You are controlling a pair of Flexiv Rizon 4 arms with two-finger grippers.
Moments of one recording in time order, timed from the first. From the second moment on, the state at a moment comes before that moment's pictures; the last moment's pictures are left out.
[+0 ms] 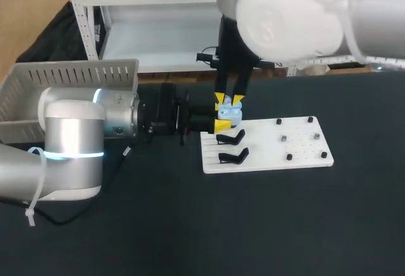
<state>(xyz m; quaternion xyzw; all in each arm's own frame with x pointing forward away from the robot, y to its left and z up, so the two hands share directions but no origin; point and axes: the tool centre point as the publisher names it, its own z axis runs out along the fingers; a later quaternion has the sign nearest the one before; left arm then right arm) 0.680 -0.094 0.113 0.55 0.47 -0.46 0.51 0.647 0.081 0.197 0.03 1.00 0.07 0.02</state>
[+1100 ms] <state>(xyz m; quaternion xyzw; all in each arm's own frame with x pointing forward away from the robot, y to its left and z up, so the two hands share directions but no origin) 0.680 -0.094 0.113 0.55 0.47 -0.46 0.51 0.652 0.089 0.189 -0.03 1.00 0.07 0.03</state>
